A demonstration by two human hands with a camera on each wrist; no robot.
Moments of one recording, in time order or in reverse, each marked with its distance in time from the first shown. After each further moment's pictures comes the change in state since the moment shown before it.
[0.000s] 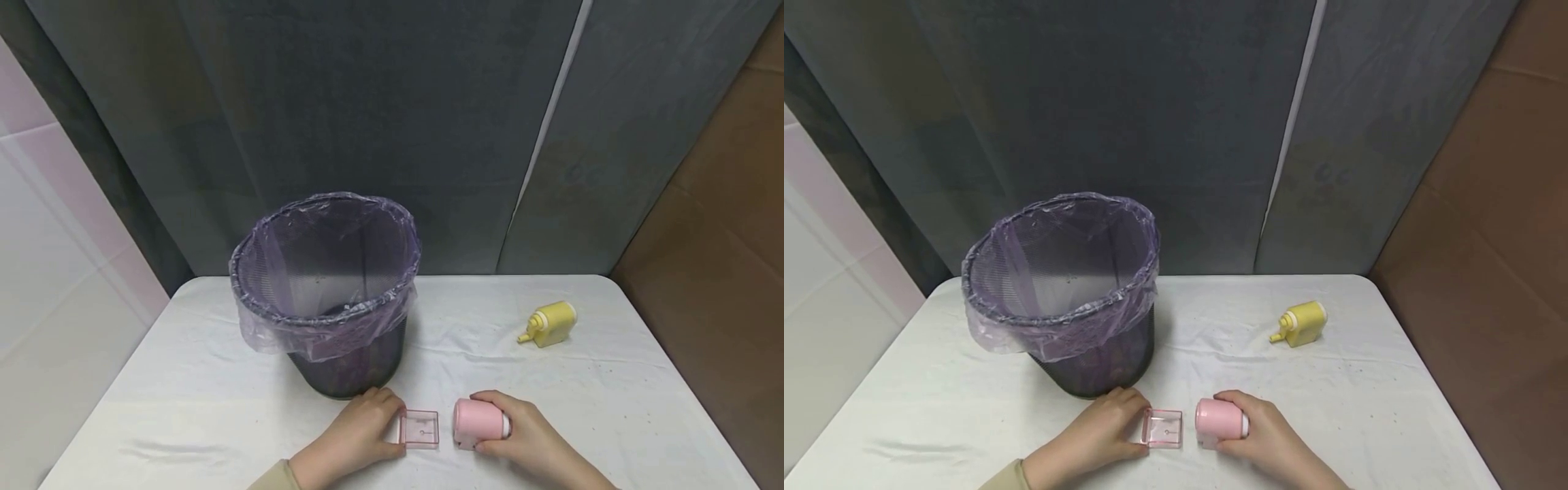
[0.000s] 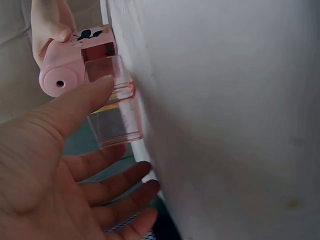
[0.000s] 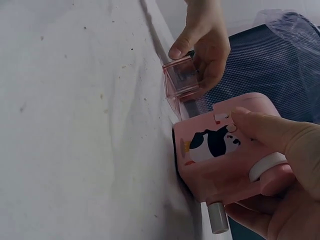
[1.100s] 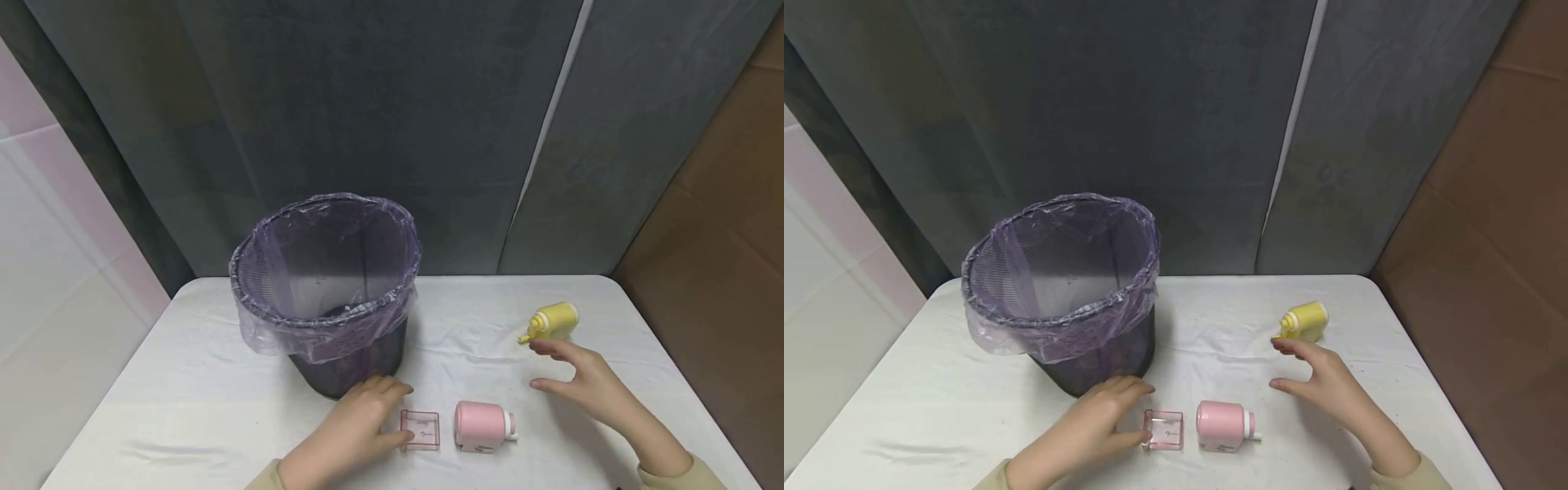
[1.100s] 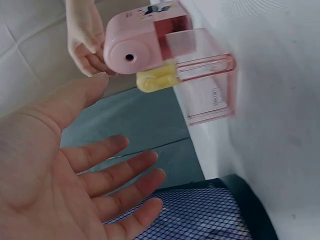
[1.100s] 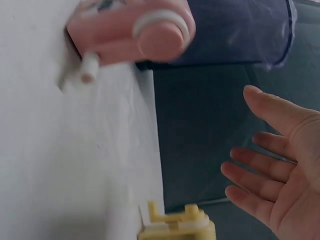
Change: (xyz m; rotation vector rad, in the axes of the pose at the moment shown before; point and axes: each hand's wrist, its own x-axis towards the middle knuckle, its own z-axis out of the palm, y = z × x) left_hand 0.003 0.019 -0.039 0.054 0.110 0.060; right_hand 0.013 0.007 -0.095 -0.311 0.248 -0.158
